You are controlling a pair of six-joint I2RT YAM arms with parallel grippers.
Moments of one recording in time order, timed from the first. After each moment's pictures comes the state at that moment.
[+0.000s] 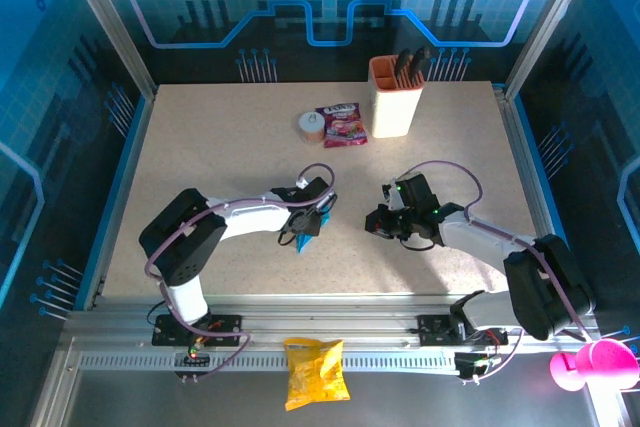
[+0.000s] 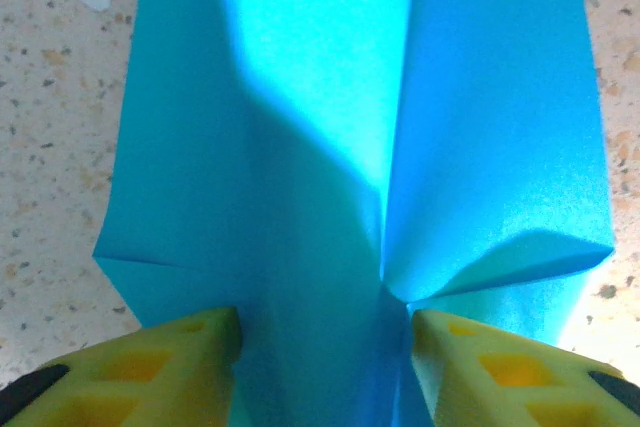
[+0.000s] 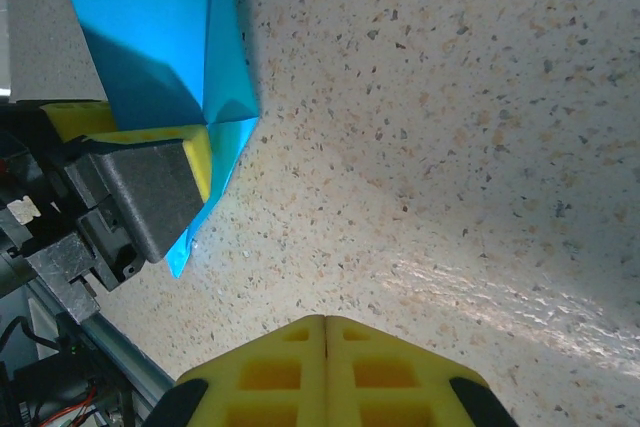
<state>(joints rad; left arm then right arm) -0.76 1.78 1.00 -0.47 -0.27 -0.59 0.45 1.34 0.60 -0.22 -0.47 0.72</state>
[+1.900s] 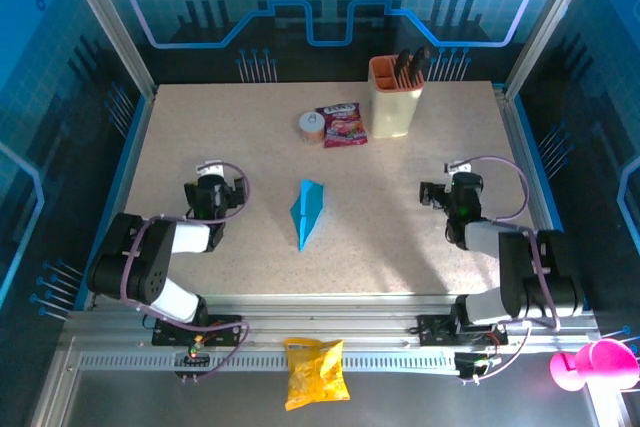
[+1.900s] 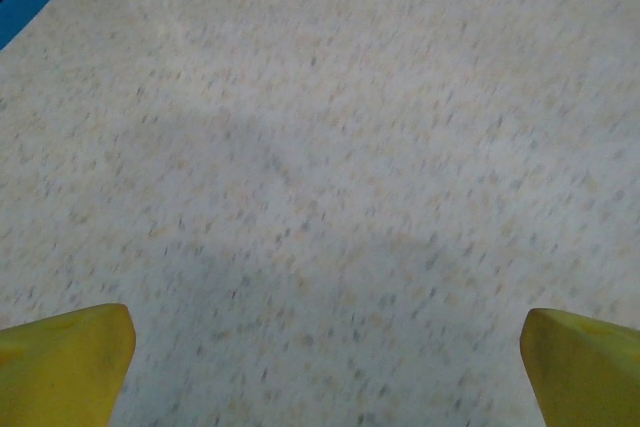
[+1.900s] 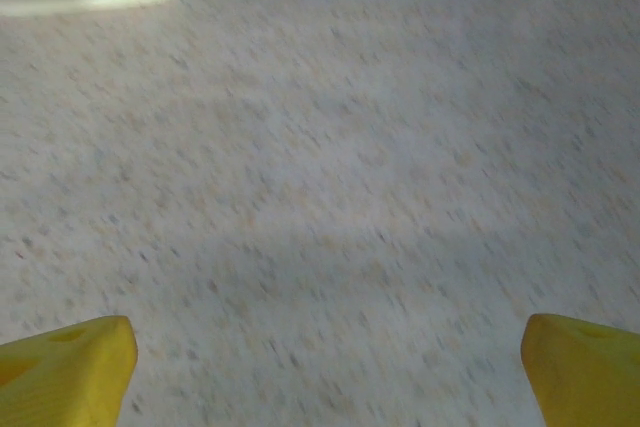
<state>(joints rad) -0.08 1.53 0.38 0.68 -0.31 -0.11 0.01 1.46 0.40 0.51 0.09 0.02</state>
